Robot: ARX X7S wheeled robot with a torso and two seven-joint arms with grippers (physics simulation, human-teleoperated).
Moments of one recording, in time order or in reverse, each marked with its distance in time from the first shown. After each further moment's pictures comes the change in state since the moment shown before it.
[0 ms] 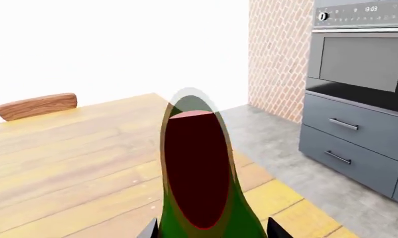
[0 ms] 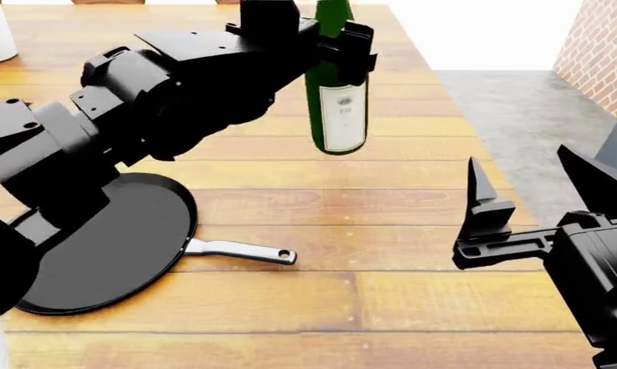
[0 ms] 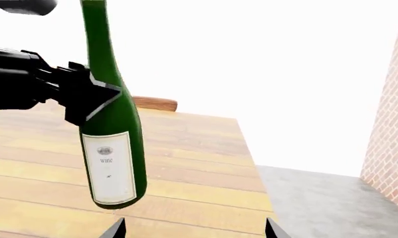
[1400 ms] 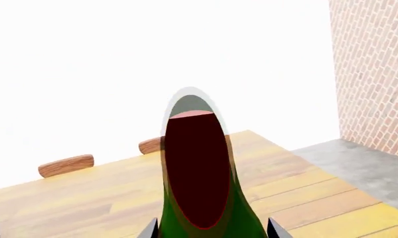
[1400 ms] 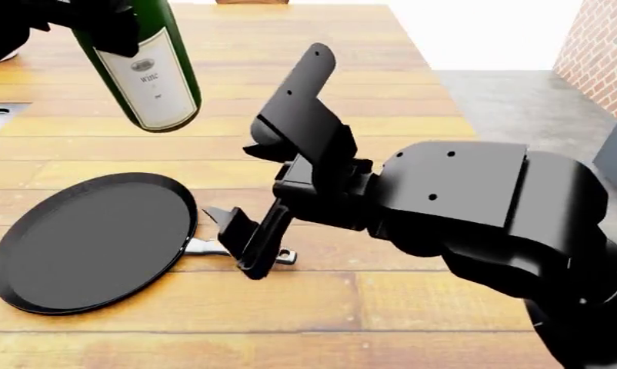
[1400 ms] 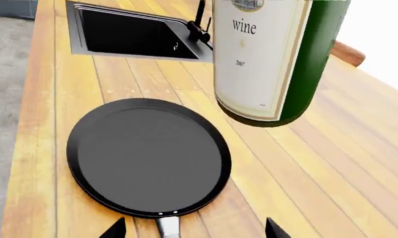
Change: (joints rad) left arm -0.275 -0.842 -0.139 0.901 -0.148 -0.244 -0.363; right arm 0.805 -0.468 -0.932 0.659 -0.384 0.091 -0.884
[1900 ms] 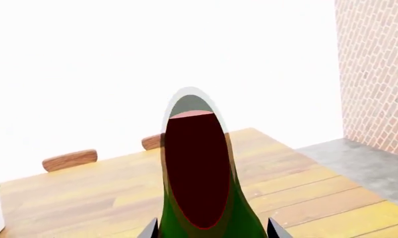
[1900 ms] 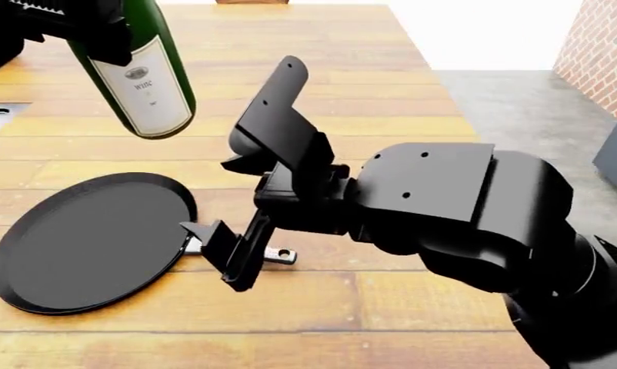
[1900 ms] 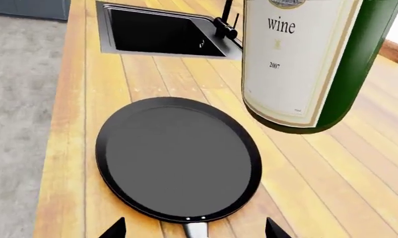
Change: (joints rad) left arm 0.029 -0.029 -0.012 0.017 0.005 0.006 -0.003; right arm 0.006 -0.048 -0.045 0.063 -0.010 -0.032 -0.076
